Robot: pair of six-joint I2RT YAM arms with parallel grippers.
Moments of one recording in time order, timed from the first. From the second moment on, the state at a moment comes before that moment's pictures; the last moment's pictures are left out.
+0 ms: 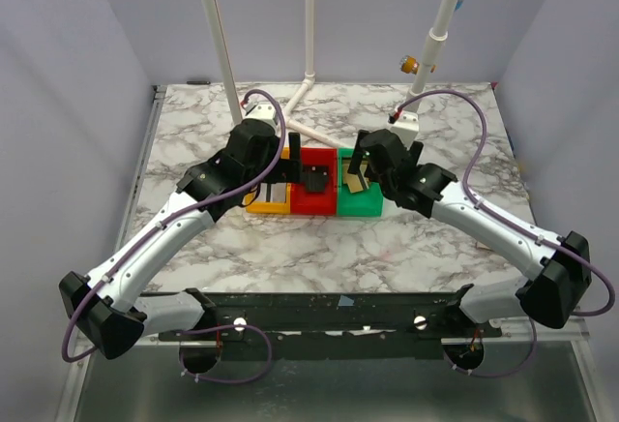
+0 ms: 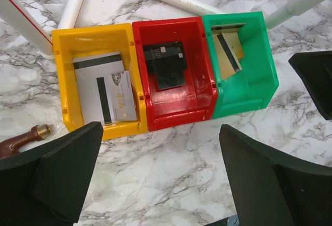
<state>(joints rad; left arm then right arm) -0.68 1.19 1.24 -0.63 -0.25 -0.42 0.78 1.35 1.18 -0.50 0.66 0.68</state>
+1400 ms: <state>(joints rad) -0.65 1.14 1.24 -0.66 -0.19 -0.41 0.14 1.40 1.05 -0.73 0.52 0.93</state>
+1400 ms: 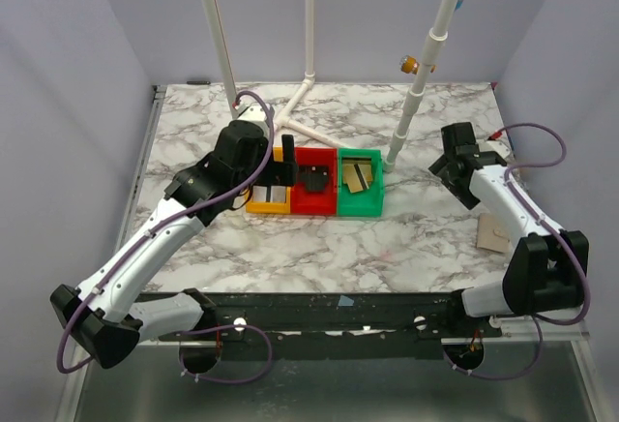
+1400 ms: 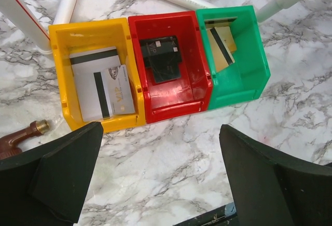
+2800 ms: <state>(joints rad) -0.64 1.11 1.20 -0.65 -0.07 -0.41 -0.51 1.46 0.79 -0.57 0.38 1.00</state>
